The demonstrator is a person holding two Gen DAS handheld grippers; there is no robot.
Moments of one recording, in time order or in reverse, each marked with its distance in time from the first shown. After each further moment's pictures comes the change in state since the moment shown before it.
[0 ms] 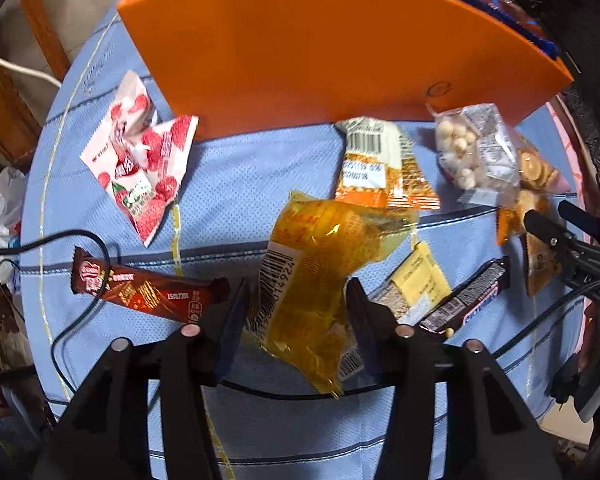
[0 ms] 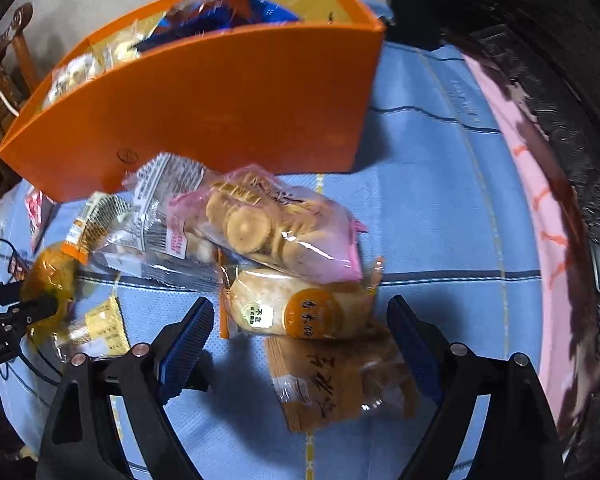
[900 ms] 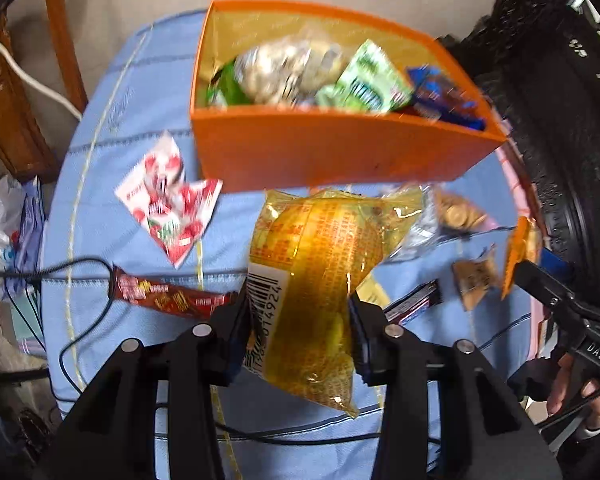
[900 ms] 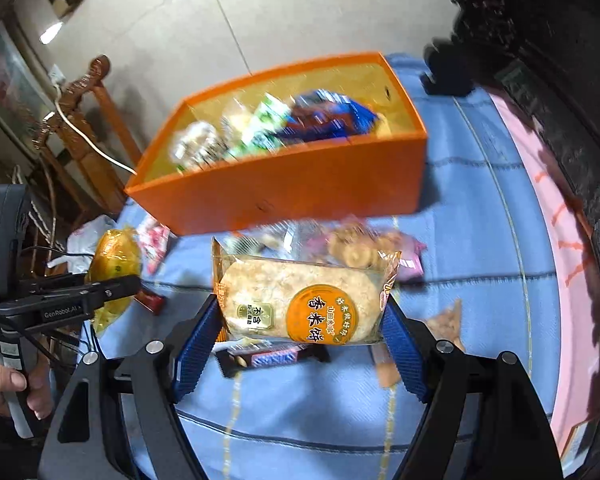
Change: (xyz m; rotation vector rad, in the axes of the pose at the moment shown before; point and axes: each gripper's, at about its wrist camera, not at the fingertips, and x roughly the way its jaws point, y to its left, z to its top) left arm -0.083 -0.002 0.006 -0.011 -0.164 -0.120; right arm -0.107 0.019 -0.011 0.033 -0.181 0.267
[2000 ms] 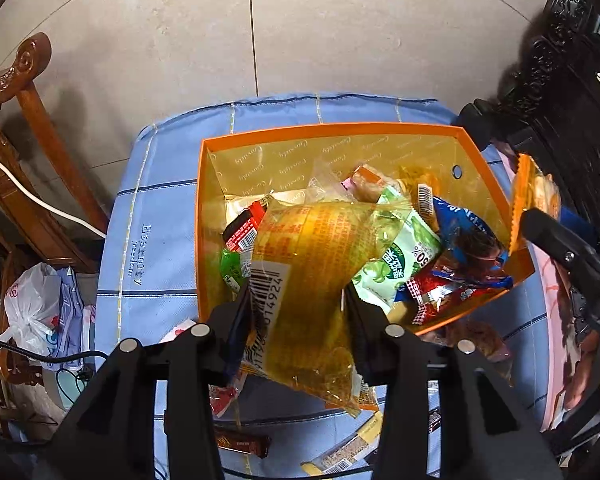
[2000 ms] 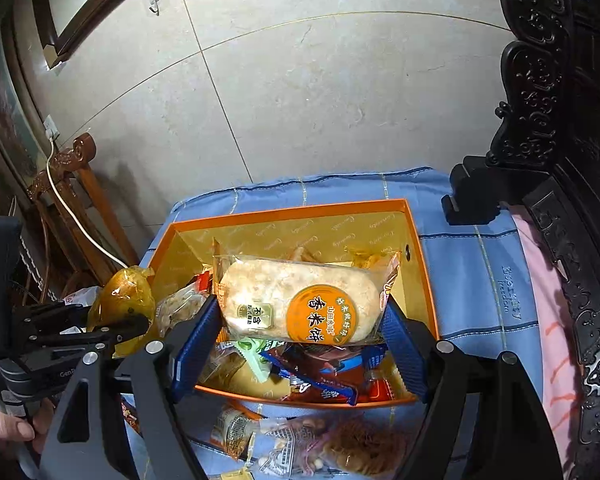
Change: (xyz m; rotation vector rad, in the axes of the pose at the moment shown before) left arm -0.005 -0.010 0.134 0.045 -0.124 0.154; right arm 0.024 0.005 0.152 -0.037 -0.195 -0.021
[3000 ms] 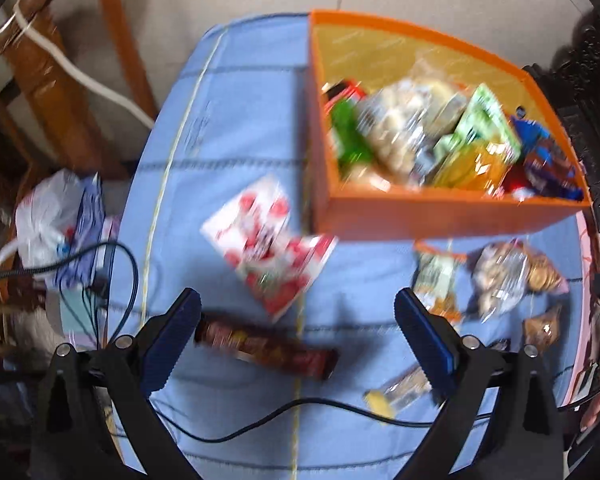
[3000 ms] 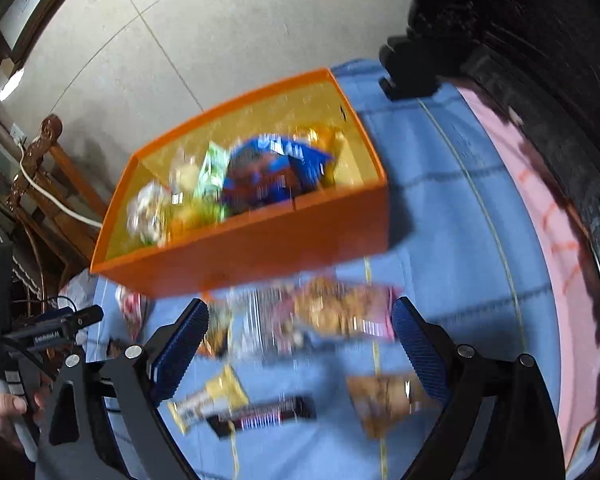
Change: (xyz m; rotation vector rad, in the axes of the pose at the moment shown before) left arm 0.018 0.069 -0.110 -0.146 0.171 0.081; right arm -0.027 -0.030 -0.125 0.205 0.185 -0.055
